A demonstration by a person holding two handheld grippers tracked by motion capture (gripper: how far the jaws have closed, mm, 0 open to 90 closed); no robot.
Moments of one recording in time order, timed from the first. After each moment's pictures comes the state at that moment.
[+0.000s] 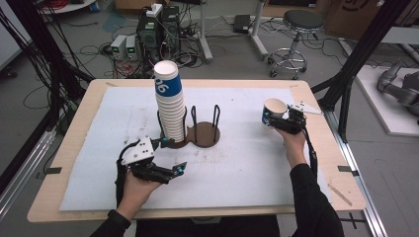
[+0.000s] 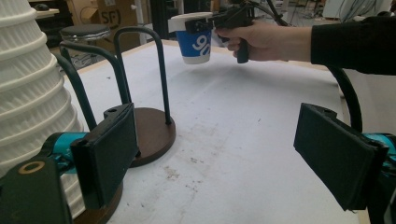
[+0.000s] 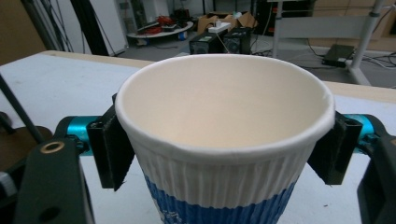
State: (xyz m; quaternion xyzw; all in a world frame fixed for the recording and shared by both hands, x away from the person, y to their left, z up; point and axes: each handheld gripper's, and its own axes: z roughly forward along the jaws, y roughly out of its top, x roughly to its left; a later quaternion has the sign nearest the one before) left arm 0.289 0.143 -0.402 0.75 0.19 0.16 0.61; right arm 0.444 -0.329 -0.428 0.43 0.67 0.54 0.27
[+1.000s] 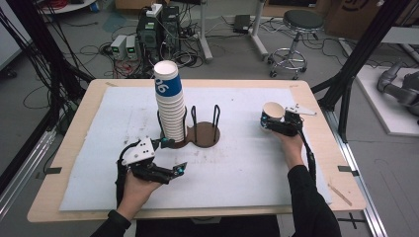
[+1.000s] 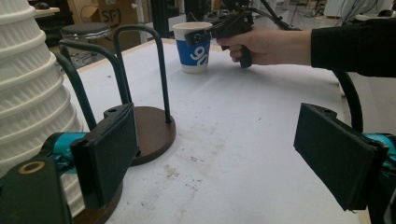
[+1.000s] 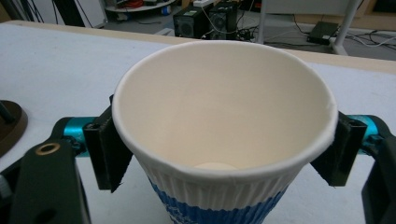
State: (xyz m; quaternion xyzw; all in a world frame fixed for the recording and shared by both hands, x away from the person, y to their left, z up) left arm 0.289 0.142 -0.402 0.76 0.19 0.16 0.60; right arm 0.443 -0.322 -0.438 0.46 0.69 0.49 0.28
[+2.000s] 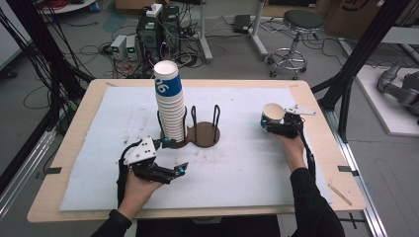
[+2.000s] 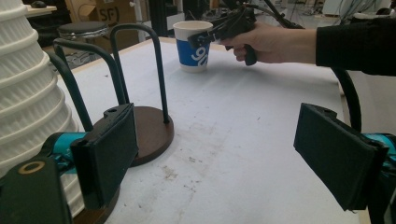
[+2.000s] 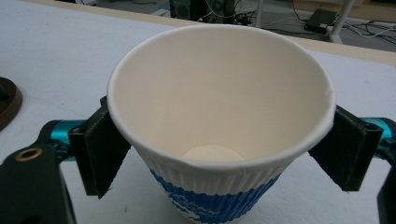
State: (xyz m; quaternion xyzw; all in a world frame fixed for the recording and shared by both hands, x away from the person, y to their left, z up) left arm 0.291 0.140 -0.402 0.76 0.19 0.16 0.60; right arm 0.437 -0.323 -0.434 0.46 0.71 0.45 0.28
